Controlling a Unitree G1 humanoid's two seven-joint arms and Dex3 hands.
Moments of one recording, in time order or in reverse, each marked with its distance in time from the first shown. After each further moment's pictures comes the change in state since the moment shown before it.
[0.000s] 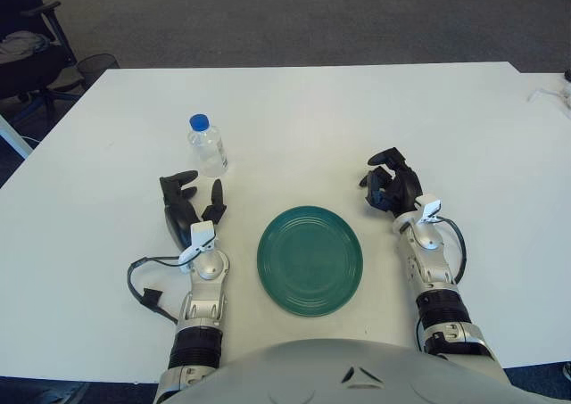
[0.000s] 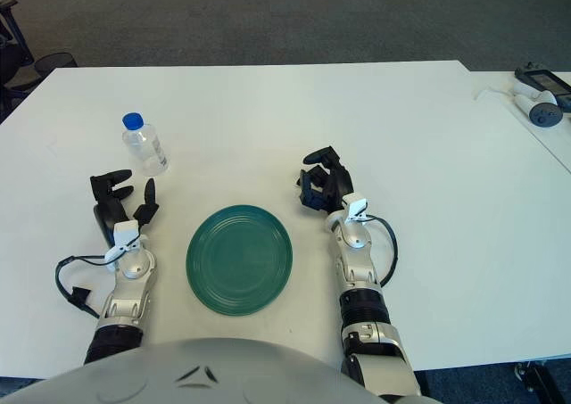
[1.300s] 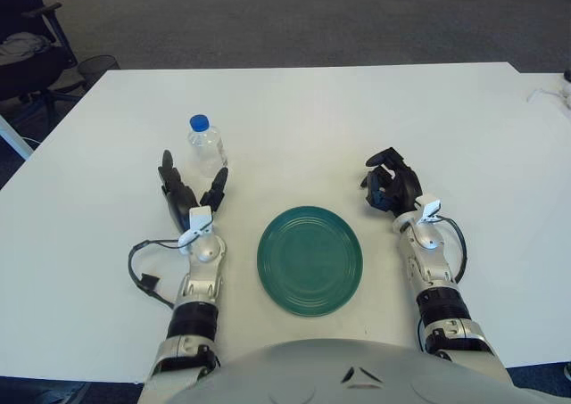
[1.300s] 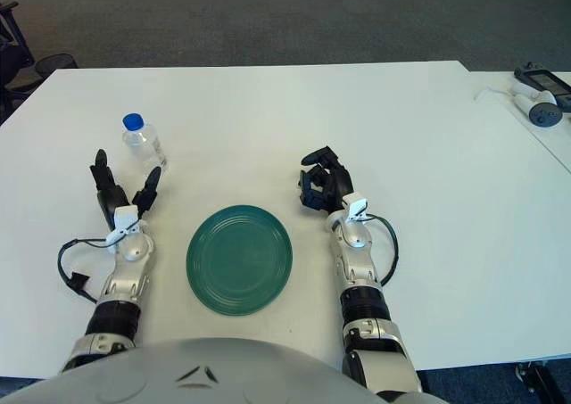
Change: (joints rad) left arm -0.171 0.084 0.048 0.210 -0.062 -0.041 -0.022; right arm -0.020 -0.010 -0.001 0.060 0.001 -0.058 0.018
